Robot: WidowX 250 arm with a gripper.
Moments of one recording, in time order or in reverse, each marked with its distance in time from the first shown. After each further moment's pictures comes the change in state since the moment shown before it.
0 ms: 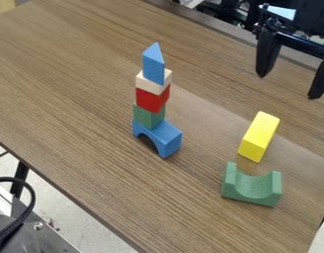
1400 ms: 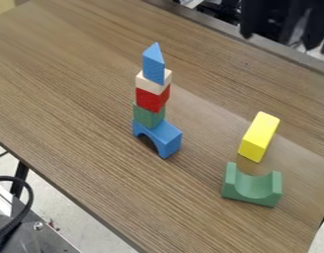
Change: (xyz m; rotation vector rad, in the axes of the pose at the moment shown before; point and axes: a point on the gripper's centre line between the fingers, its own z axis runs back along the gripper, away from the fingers) arm -0.036 0.018 0.057 0.037 -0.001 0.499
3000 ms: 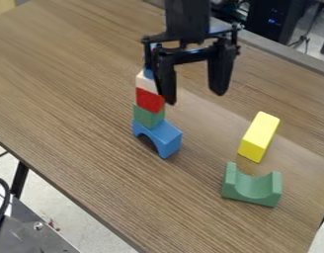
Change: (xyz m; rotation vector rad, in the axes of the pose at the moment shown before) arm 0.010 0.066 -0.083 -0.099 0.254 0.503
